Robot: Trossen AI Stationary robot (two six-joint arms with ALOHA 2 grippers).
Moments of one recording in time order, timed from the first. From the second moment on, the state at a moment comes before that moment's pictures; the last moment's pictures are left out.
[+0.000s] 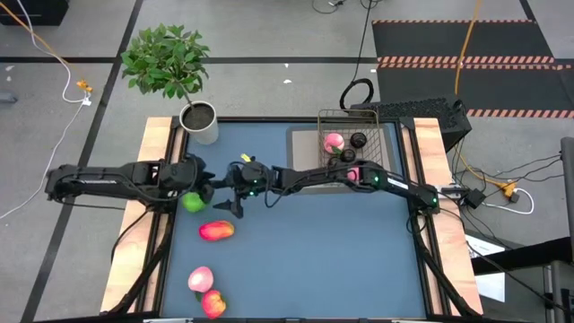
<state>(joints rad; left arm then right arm) 0.04 0.55 0.45 -0.69 -0.29 -0.66 -0.06 2.53 1.95 0.38 -0.28 0.21</state>
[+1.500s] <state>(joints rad) -0.15 0.80 0.44 -0.51 -0.42 -0.70 0.08 2.58 1.88 0.37 -0.15 0.04</state>
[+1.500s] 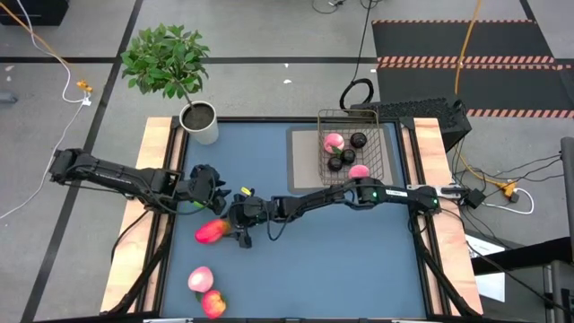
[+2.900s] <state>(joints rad) -0.19 0.80 0.44 -0.59 -0.46 -0.83 0.07 1.57 1.14 -0.28 0.61 -0.11</state>
